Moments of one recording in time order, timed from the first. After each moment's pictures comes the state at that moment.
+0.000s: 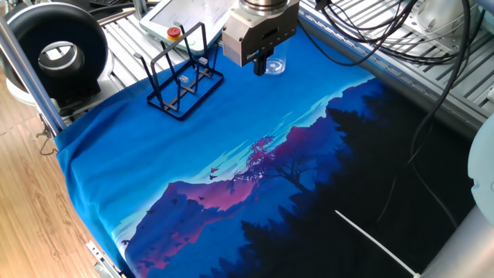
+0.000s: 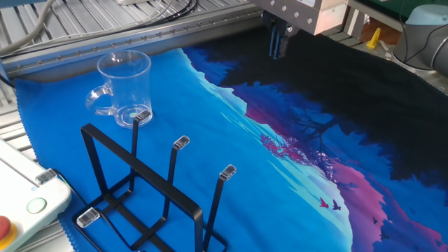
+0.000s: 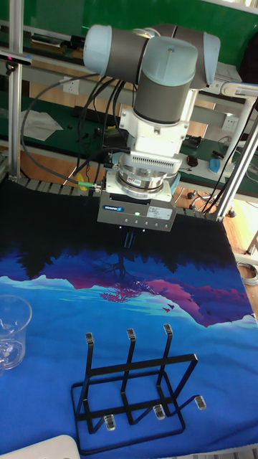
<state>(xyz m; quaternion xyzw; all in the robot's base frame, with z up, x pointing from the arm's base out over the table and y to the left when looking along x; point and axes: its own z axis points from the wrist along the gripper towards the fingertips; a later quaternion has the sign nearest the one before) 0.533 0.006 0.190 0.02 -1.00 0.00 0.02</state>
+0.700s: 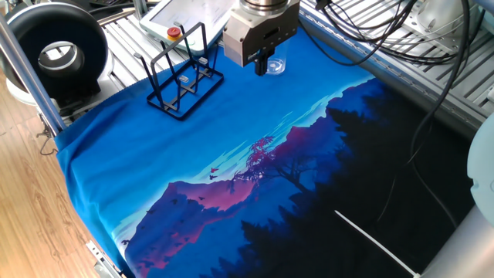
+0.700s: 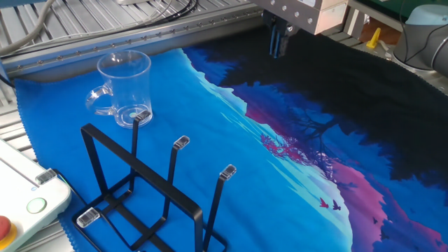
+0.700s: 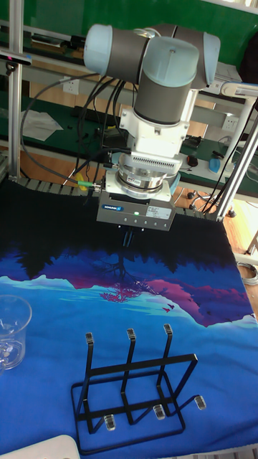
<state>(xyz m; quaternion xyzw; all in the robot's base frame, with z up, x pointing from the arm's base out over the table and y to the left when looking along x) 0.529 0.003 0.190 0.02 -1.00 0.00 0.03</state>
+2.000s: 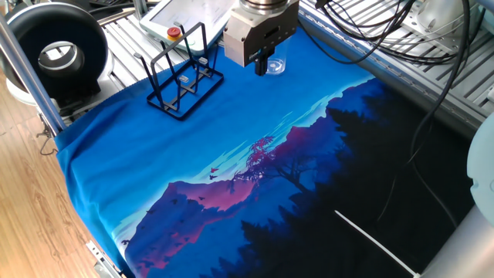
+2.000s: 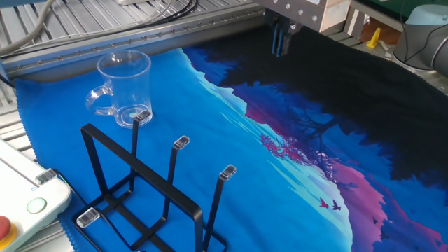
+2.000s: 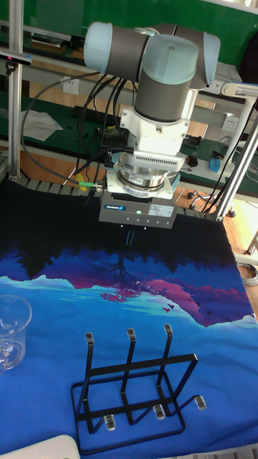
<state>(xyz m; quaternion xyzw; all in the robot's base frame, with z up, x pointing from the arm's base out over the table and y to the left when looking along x) 0.529 0.009 0.193 0.04 -1.00 -0.01 0.03</state>
